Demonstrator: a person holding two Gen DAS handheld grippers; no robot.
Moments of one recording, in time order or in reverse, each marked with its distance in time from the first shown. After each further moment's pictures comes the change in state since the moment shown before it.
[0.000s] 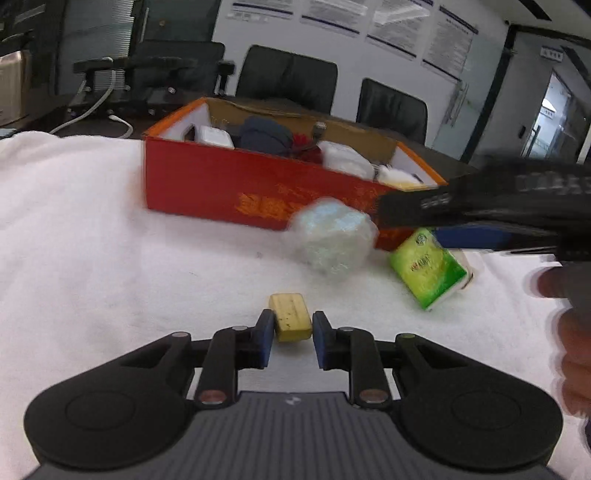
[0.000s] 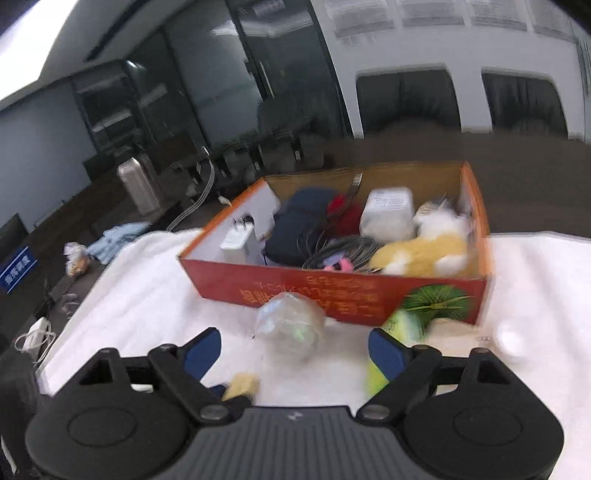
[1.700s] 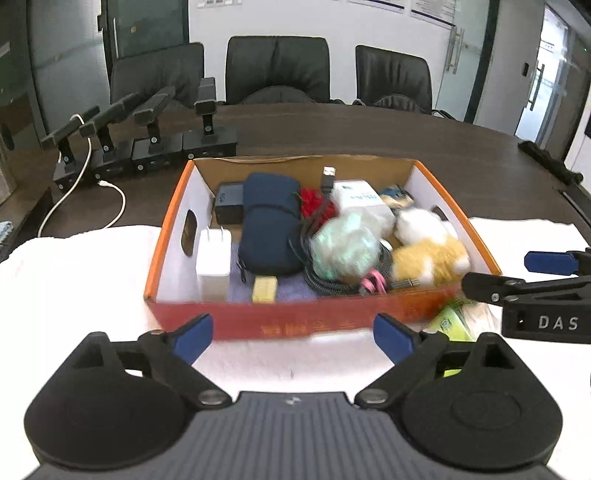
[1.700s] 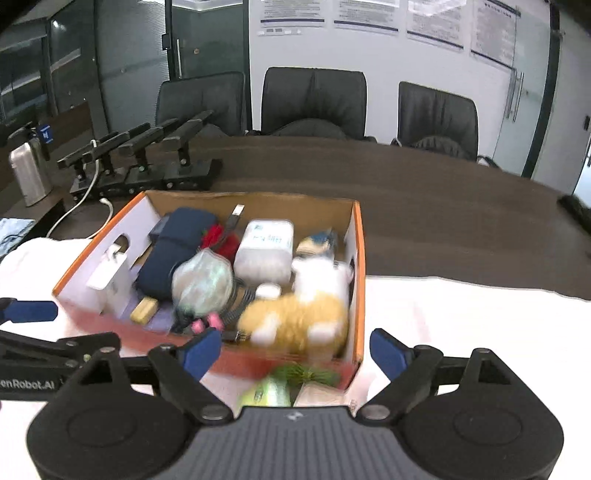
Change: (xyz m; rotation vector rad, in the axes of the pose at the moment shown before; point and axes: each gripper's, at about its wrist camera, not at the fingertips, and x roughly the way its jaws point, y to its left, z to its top) left arm 0.018 -0.025 0.121 0.190 0.139 0.100; right arm -0.013 -0.012 0.046 -0.042 0.032 -0.409
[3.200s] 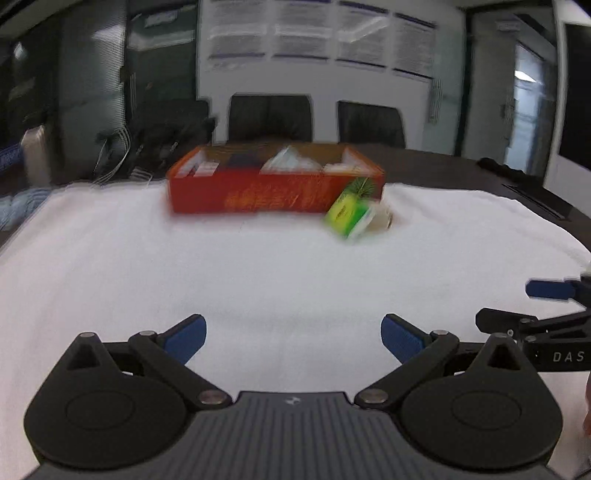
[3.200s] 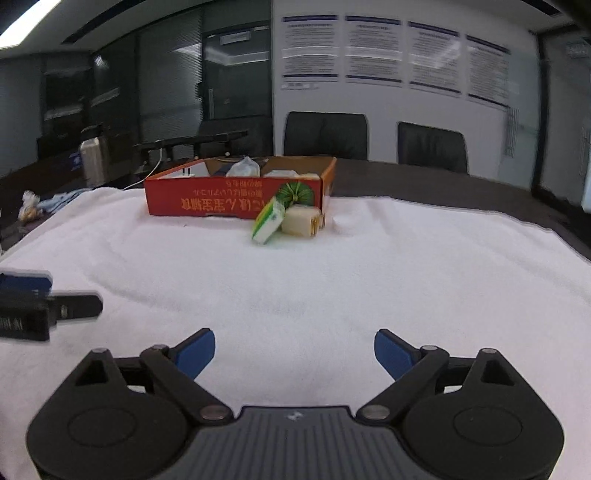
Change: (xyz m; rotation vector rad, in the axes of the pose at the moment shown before) left arm -0.126 -0.078 -0.216 0.022 -0.267 0.016; right arm -0.146 -0.046 -0.256 -0.066 -0.230 0.064
